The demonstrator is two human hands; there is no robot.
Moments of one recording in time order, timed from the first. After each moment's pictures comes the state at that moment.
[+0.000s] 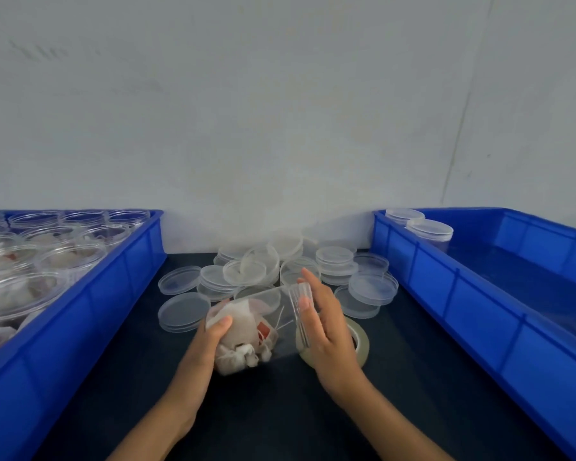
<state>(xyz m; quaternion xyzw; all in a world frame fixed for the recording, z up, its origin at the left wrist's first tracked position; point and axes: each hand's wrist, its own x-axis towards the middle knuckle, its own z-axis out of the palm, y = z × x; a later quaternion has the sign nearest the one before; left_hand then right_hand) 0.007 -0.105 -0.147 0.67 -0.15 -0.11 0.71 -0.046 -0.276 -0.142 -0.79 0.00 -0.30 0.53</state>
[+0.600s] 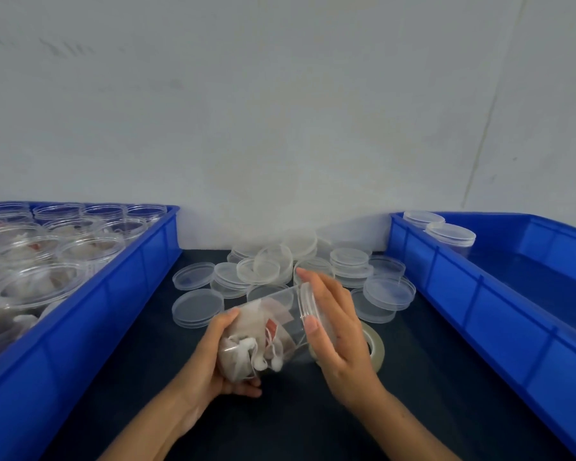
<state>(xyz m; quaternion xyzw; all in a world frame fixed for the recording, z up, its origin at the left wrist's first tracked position) 0.005 -0.095 -0.134 0.64 -0.11 -0.27 0.71 -0.053 -0.273 -0.135 -0.80 -0.14 -0.38 0.45</state>
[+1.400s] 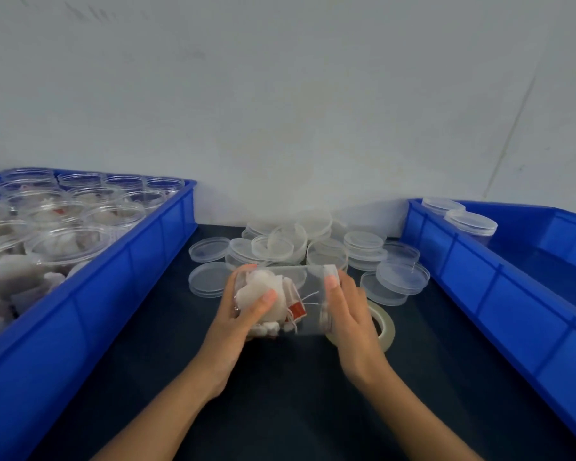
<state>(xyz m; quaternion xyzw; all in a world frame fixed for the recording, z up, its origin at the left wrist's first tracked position) -0.003 -0.106 -0.144 0.60 -0.18 -0.11 0.77 -0.062 -0.264 -0.133 -0.79 0.03 -0.22 0.58</state>
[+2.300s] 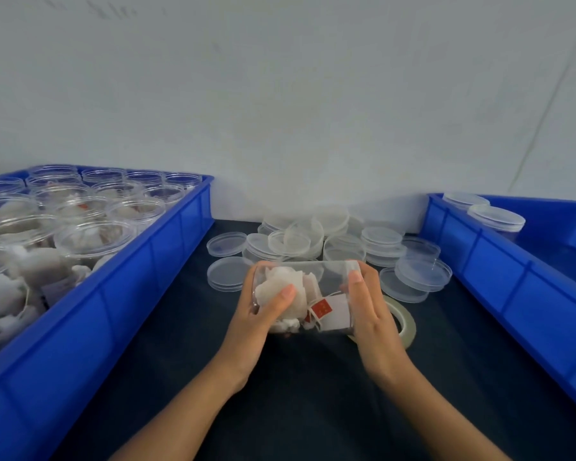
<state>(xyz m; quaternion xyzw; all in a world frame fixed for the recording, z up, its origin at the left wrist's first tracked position) -0.005 -0.106 -0.147 0.60 -0.21 -0.09 0.77 -0.059 -0.263 -0.138 -0.77 0.00 -0.24 0.59</state>
